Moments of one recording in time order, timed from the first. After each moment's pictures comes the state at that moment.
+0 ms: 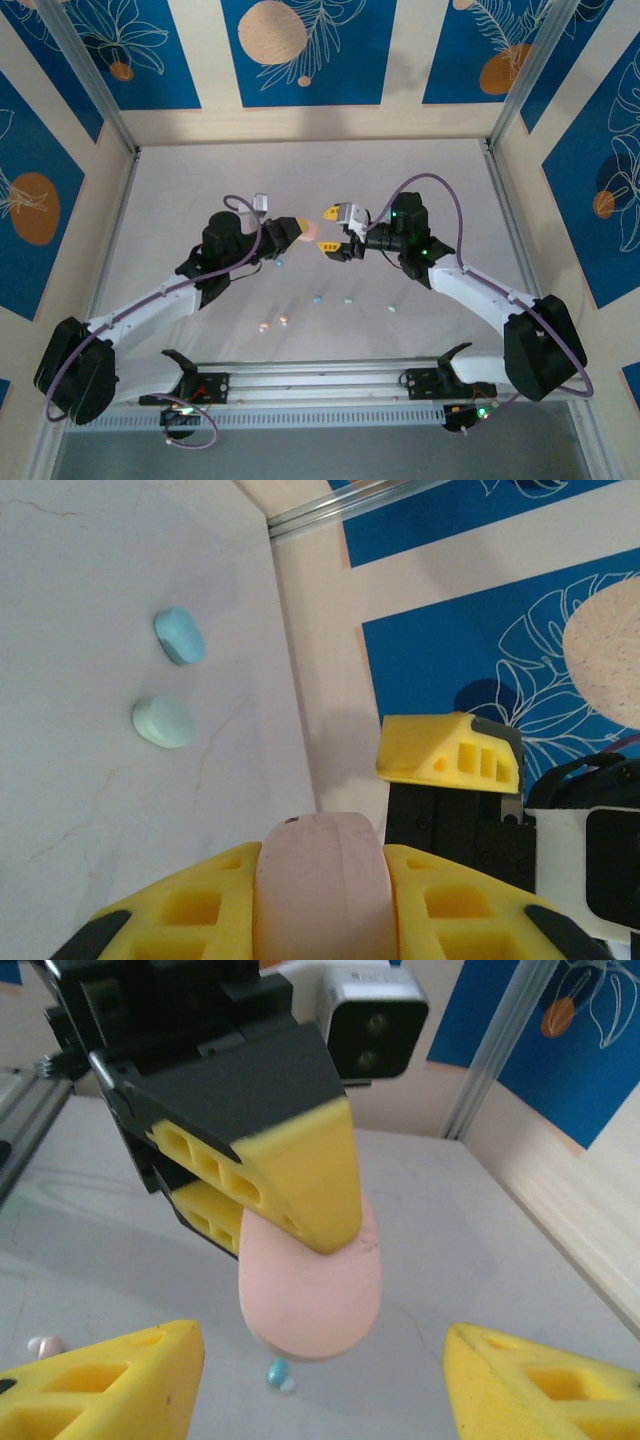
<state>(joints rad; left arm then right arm) -0.60 1.18 0.68 0.32 0.42 -1.18 0.51 1.28 0.76 0.29 -0.79 -0.44</state>
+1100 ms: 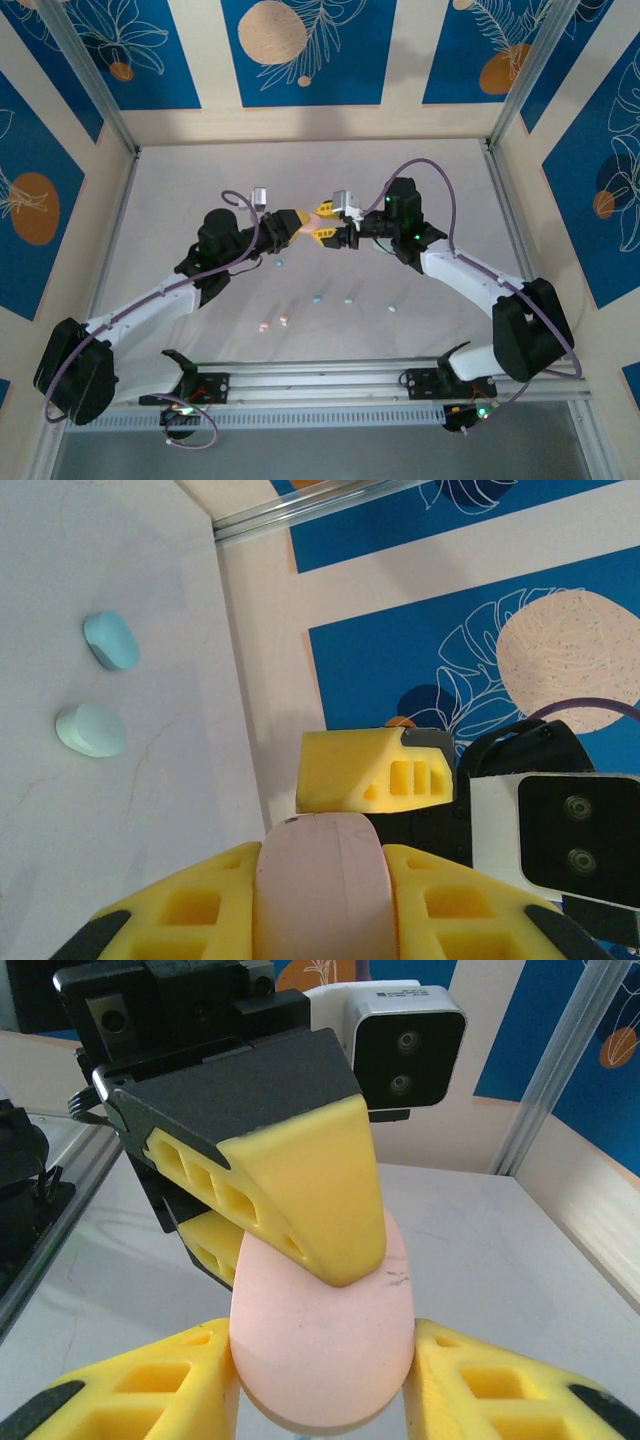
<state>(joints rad) -0.60 1.18 0.70 0.40 0.46 -1.25 0.50 1.39 0.88 0.28 -0.93 -0.38</state>
